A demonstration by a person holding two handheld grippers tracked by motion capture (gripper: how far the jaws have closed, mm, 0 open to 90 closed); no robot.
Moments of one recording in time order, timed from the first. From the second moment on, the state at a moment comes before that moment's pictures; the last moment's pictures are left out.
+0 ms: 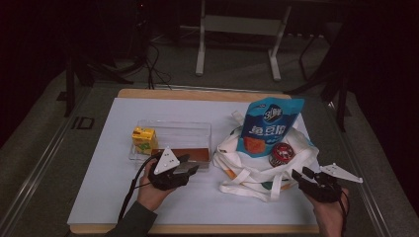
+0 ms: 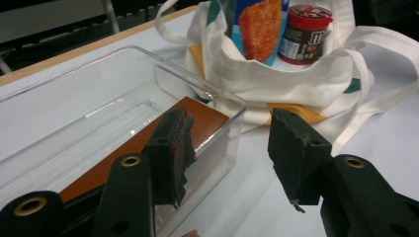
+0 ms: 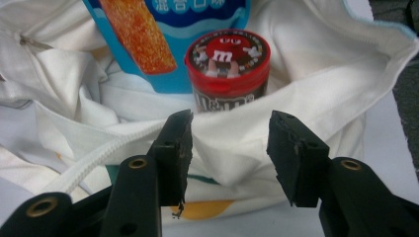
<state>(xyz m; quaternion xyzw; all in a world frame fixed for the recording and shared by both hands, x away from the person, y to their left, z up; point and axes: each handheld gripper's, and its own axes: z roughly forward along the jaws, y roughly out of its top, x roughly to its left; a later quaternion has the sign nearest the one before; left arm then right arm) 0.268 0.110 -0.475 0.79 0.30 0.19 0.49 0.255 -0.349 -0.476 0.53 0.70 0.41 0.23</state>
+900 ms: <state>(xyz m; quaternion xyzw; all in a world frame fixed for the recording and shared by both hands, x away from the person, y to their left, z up) 0.271 0.094 -0.533 0.82 0.29 0.14 0.47 0.297 -0.336 -0.447 0.51 0.72 0.41 0.24</state>
